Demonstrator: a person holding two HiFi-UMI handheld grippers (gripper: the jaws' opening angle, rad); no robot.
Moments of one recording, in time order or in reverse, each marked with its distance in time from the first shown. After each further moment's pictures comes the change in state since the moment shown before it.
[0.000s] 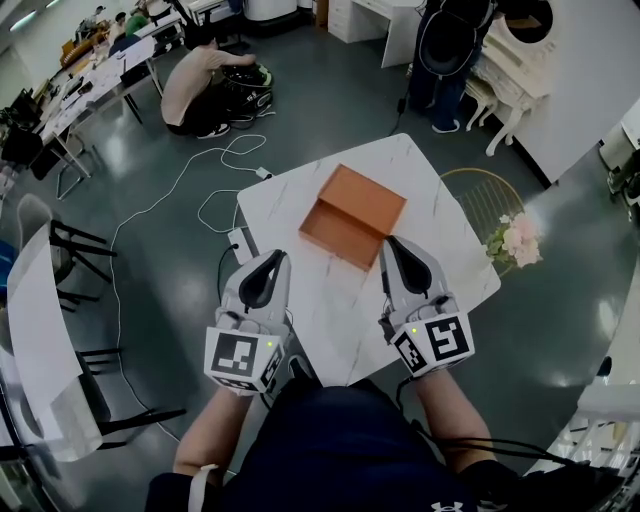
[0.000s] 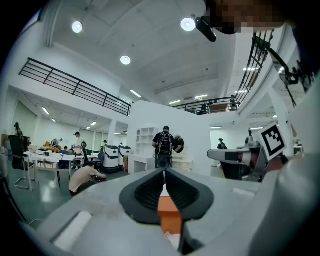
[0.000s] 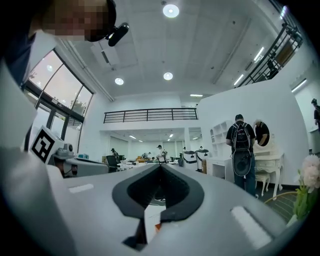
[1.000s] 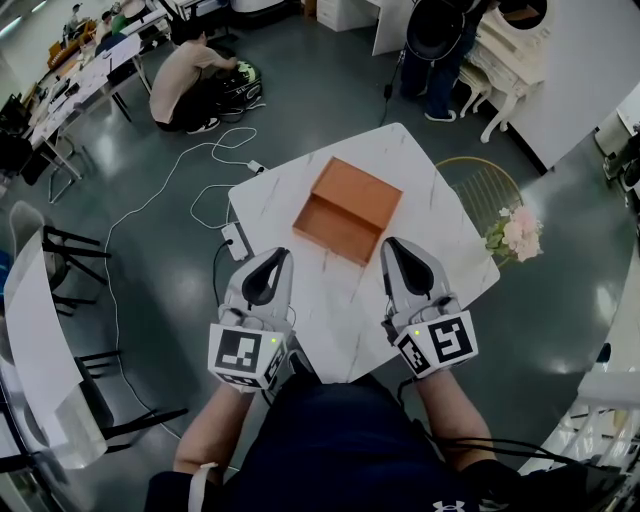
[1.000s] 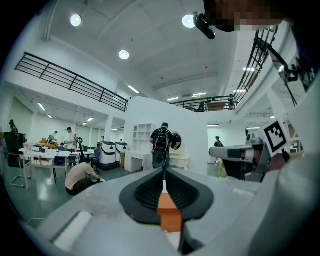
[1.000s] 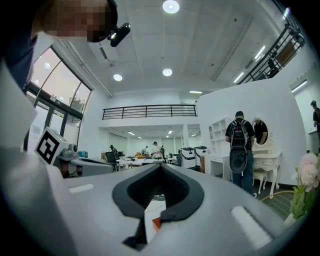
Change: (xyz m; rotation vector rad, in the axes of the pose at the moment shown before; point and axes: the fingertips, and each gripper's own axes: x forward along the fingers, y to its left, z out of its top) left arm 0.026 -0.003 -0.022 -0.009 0.039 -0.041; right arm 0.000 -0.015 -0.017 -0.003 0.043 -0.015
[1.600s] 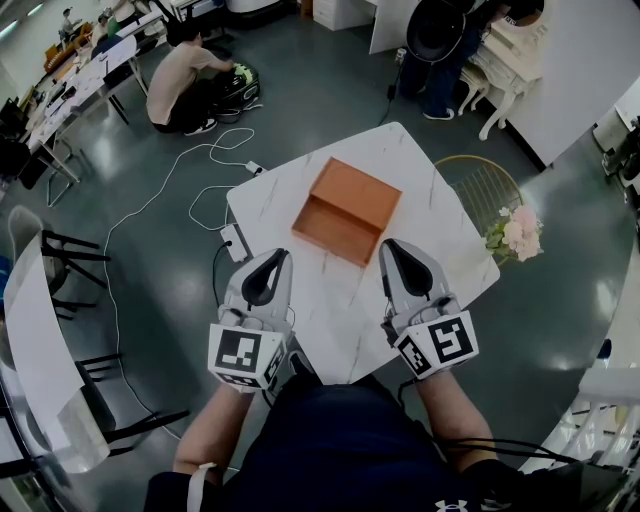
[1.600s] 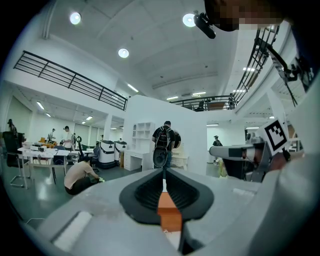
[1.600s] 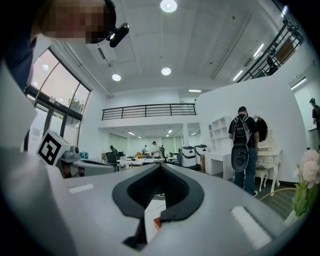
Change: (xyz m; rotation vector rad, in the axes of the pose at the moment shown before) left arm 0.002 0.003 -0.001 -0.003 0.016 -0.012; right arm 0.001 0.003 0.000 0.018 0.009 0.002
